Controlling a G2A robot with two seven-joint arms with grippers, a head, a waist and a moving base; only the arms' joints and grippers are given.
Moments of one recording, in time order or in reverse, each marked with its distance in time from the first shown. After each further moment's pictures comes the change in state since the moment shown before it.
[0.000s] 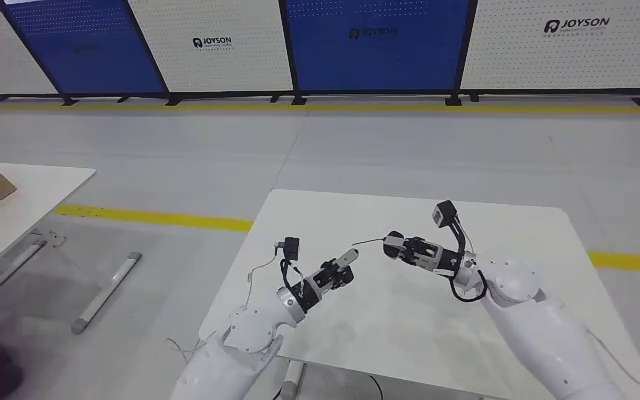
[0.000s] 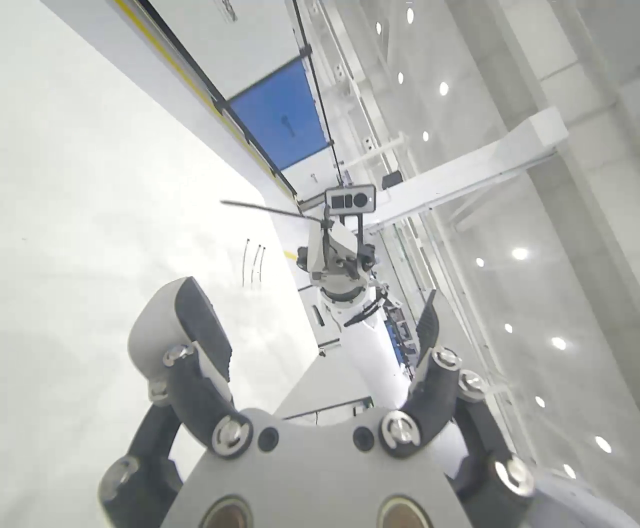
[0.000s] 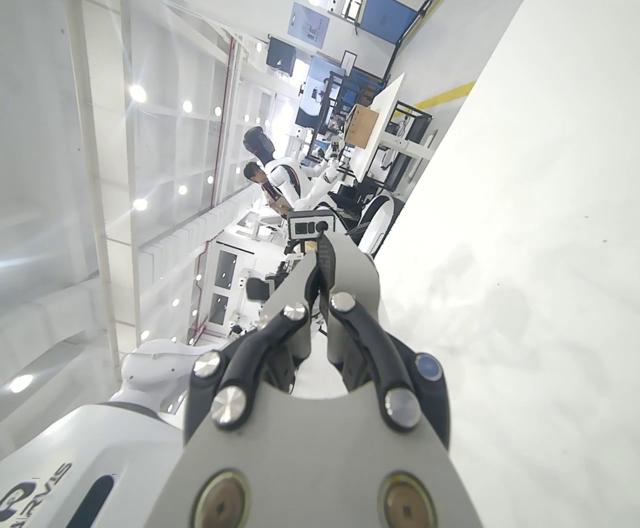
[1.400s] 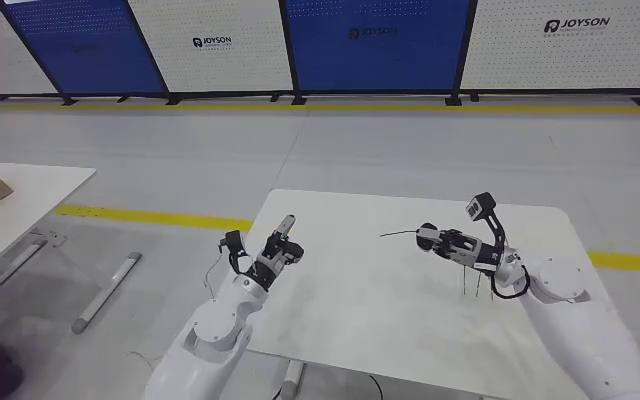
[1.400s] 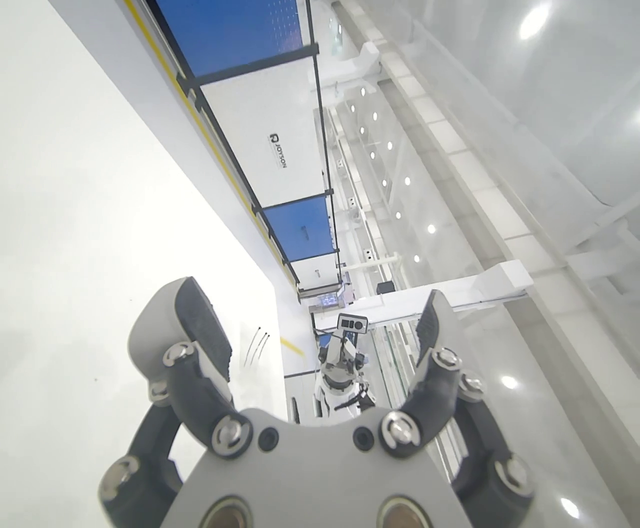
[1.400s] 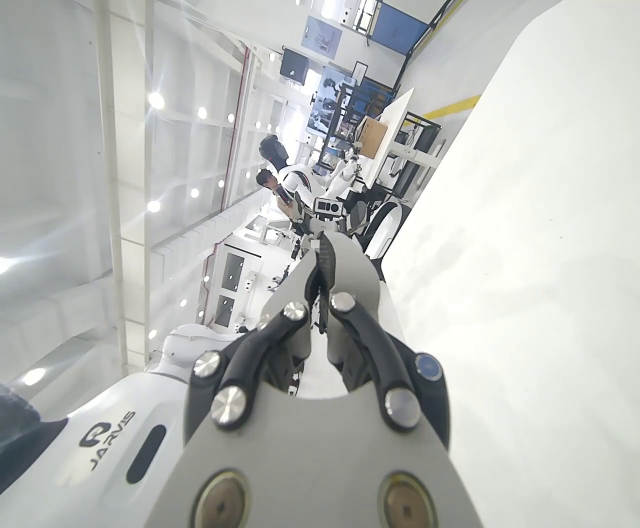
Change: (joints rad) left arm 0.102 0.009 -0.220 -0.102 -0.183 0.186 0.205; right arm 0.002 0.101 0.090 -0.017 0.106 0.000 0.124
